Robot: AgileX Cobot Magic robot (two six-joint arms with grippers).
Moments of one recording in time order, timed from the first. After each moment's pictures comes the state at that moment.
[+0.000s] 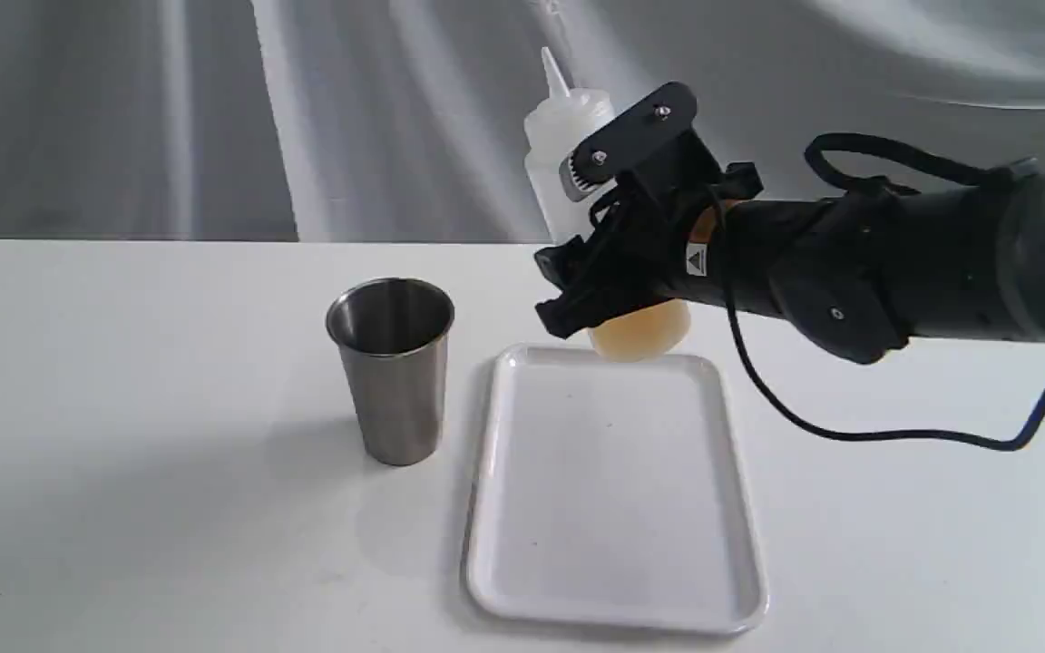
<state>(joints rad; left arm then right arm) 0.06 0.00 0.00 -0.03 0.27 0.04 0.28 1.91 -1.22 -0.44 -0.16 0.07</state>
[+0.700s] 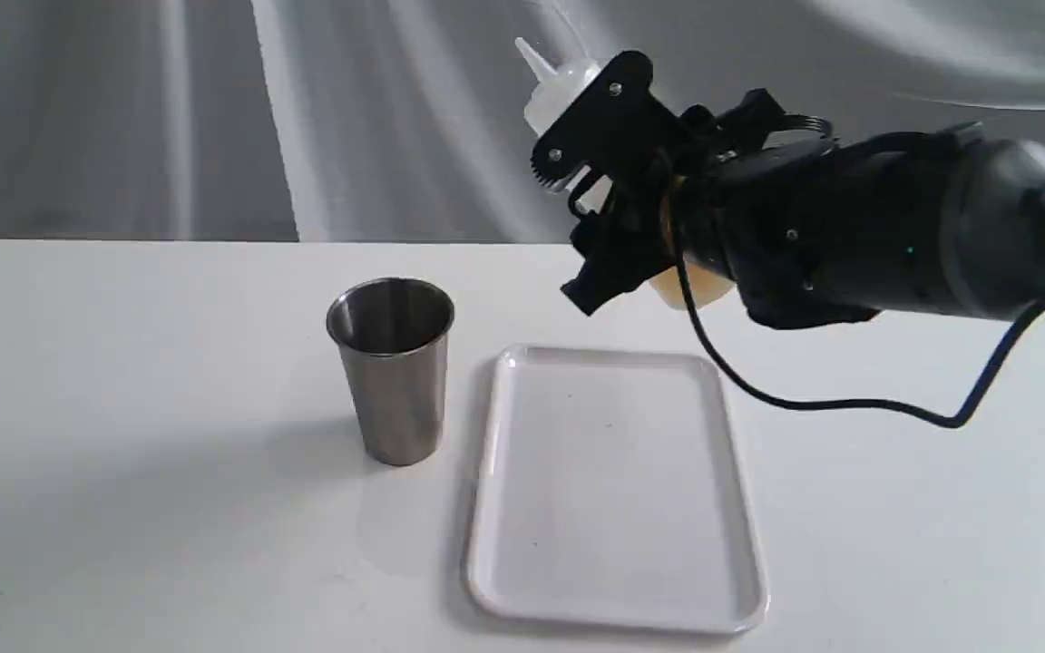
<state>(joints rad) 0.06 0.00 0.00 -0.03 0.27 0.04 0.37 1.92 -1.32 -1.72 0.34 1.15</state>
